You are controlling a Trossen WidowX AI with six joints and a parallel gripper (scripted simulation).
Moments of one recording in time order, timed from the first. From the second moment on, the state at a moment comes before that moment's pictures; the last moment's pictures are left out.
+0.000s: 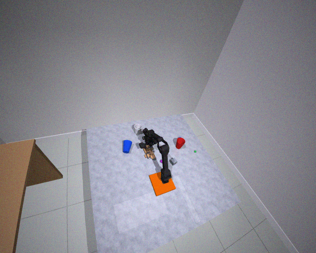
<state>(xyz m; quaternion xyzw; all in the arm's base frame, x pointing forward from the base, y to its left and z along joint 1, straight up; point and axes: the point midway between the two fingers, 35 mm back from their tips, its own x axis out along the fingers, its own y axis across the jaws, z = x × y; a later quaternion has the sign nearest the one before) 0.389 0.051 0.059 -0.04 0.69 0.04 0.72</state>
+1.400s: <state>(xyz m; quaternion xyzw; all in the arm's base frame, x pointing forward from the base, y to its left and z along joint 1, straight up) 0.388 0.051 0.145 -0.04 0.68 0.04 0.73</state>
